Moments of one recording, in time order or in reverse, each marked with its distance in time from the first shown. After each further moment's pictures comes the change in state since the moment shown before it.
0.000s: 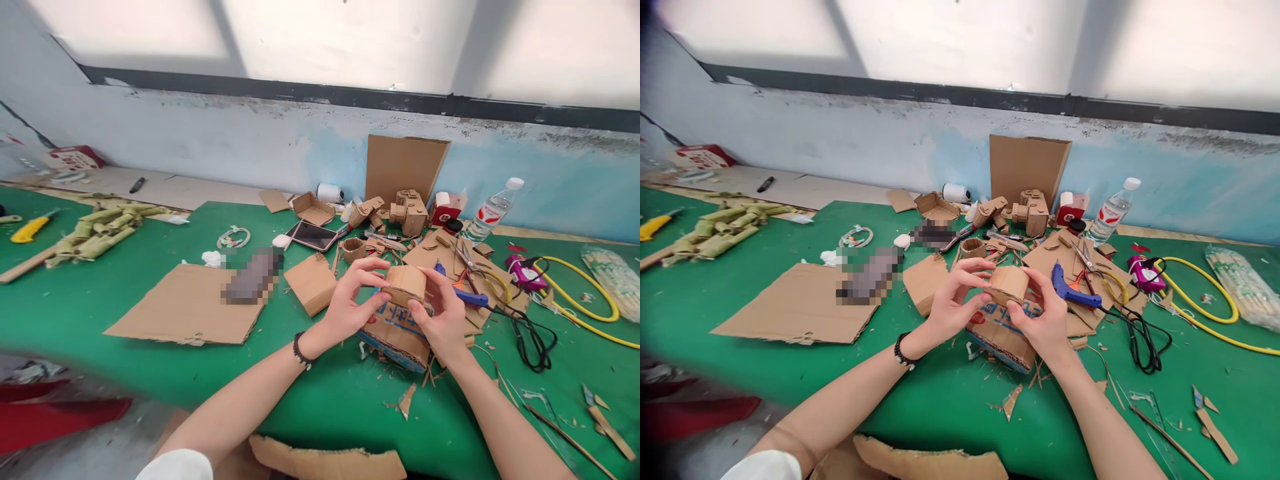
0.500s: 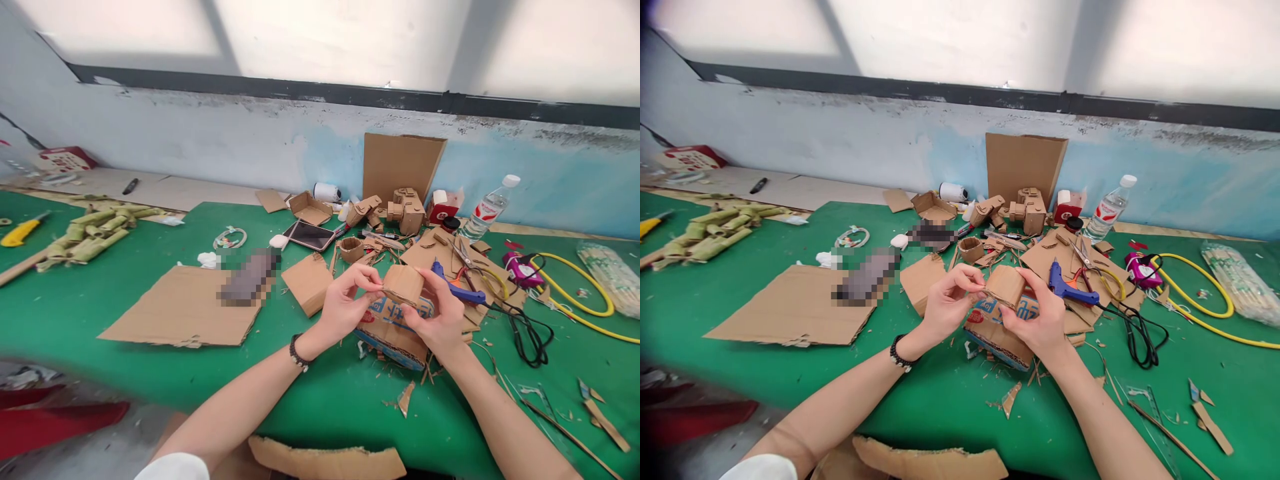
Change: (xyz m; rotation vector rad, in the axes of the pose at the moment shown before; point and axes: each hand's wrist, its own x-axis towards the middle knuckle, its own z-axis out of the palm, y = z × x) left_hand -0.003 0.003 0.003 -0.127 0.091 -0.102; right_hand 0.001 -0.003 0.001 -0.202 0.037 -0.204
